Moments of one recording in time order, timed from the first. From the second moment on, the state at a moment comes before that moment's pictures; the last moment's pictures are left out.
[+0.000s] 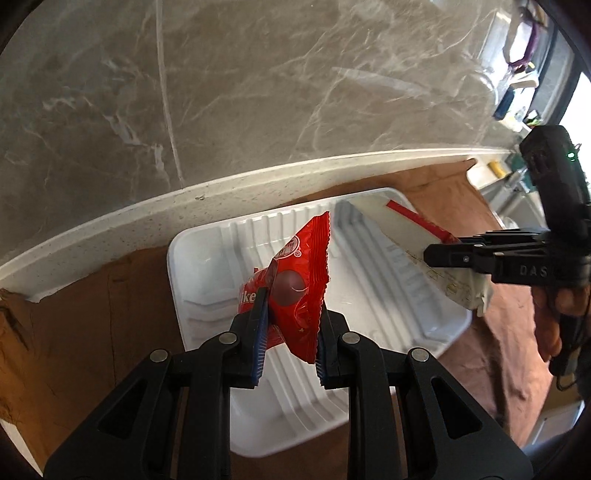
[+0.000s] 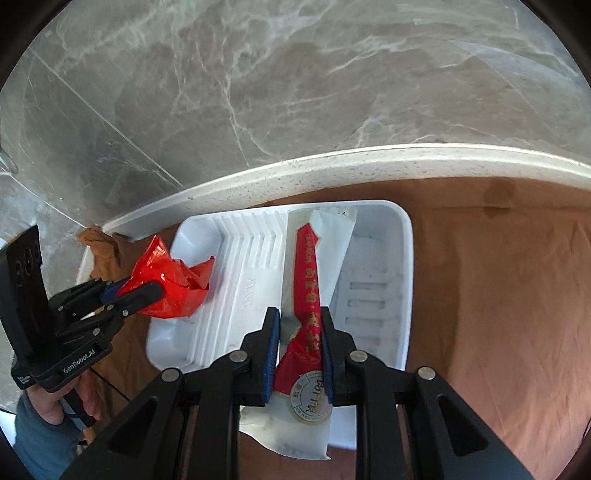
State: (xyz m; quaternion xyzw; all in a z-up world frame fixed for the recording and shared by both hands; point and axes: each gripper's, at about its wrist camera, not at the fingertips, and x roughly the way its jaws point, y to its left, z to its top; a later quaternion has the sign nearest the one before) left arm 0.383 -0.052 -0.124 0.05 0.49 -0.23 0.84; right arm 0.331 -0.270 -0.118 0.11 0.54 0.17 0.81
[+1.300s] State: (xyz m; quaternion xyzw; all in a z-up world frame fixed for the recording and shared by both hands) left arm 0.372 -0.068 -0.154 0.07 0.46 -0.18 0.86; right arm 0.328 -0.229 -0.148 0.05 0.55 0.13 0.83
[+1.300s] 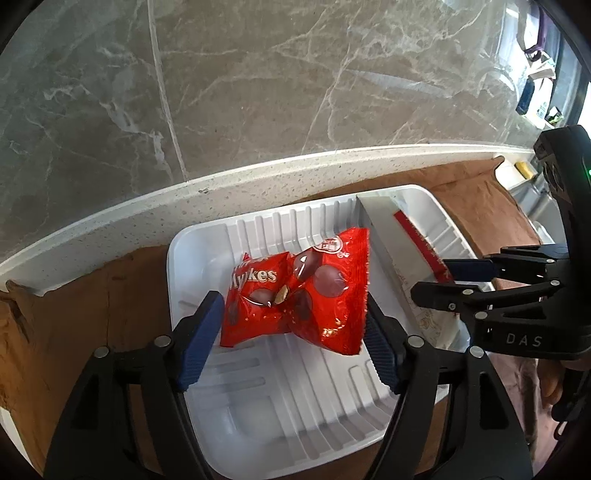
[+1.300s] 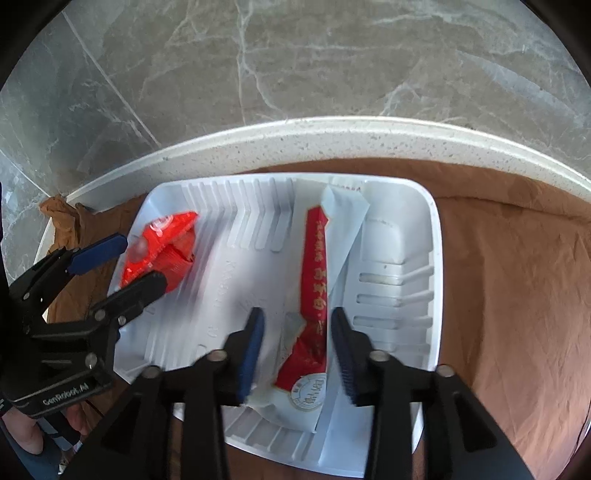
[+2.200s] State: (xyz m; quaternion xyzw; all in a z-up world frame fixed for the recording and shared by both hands) left arm 0.152 0.045 -0.066 -0.05 0.42 -0.20 0.88; right arm 0.171 -0.300 -0.062 0.18 0.48 0.19 0.83
